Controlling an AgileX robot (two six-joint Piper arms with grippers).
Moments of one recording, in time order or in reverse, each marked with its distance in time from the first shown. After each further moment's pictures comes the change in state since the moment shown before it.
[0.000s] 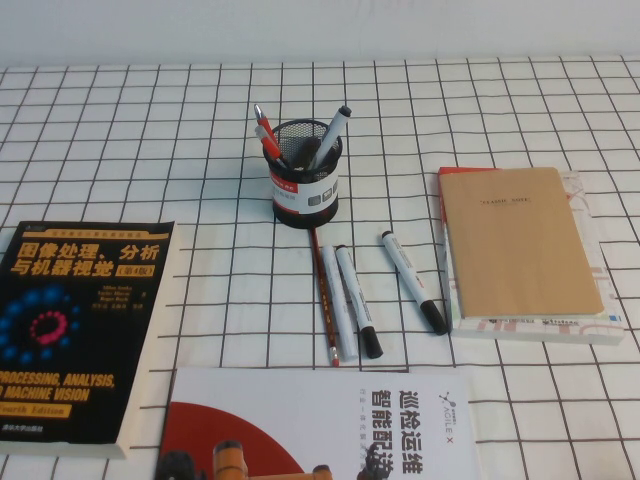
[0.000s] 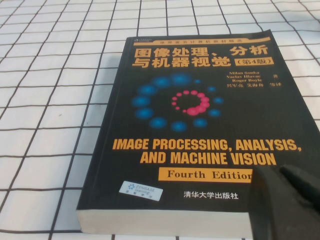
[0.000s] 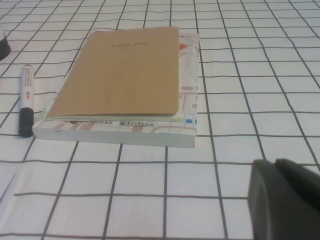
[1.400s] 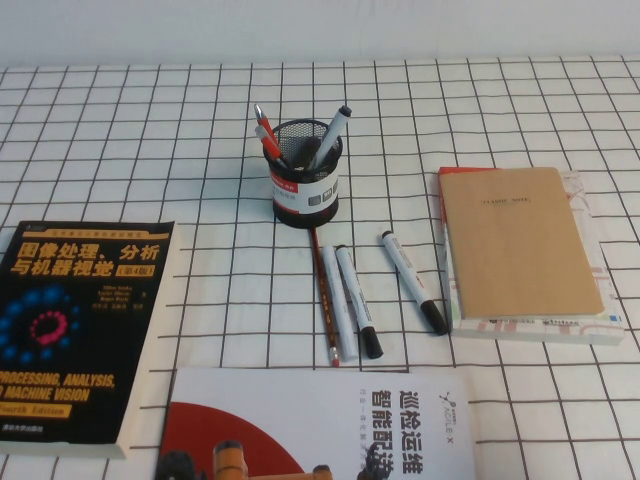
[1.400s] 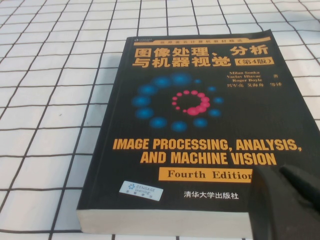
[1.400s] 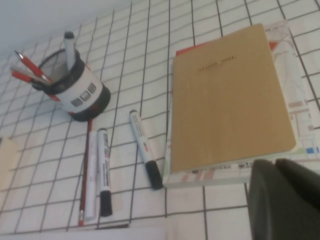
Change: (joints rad) right arm 0.000 0.536 -0.424 0.507 0.083 -0.087; left arm 0.000 0.000 0.000 0.000 0.000 0.000
